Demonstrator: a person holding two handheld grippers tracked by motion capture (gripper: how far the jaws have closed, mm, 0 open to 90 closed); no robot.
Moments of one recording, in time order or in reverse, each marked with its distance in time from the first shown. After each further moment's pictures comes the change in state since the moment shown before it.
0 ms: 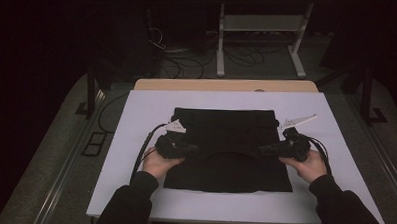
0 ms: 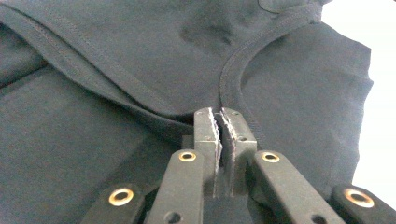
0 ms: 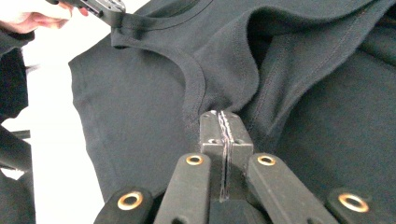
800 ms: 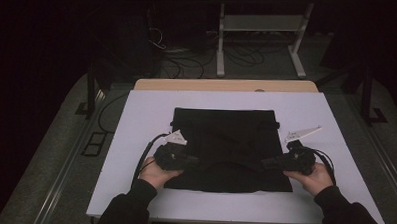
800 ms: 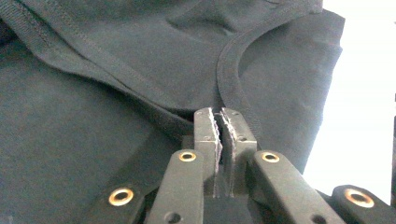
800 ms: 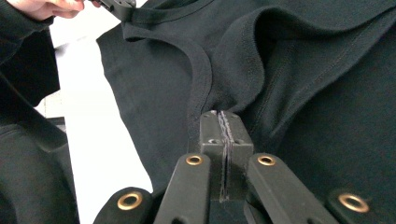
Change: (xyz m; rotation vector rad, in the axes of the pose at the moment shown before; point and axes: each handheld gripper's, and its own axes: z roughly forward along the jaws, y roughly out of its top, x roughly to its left) left arm -0.026 -0.016 -0.008 0.051 -0.030 0.030; right arm 0.021 -0.026 -0.008 0.025 0.055 0.001
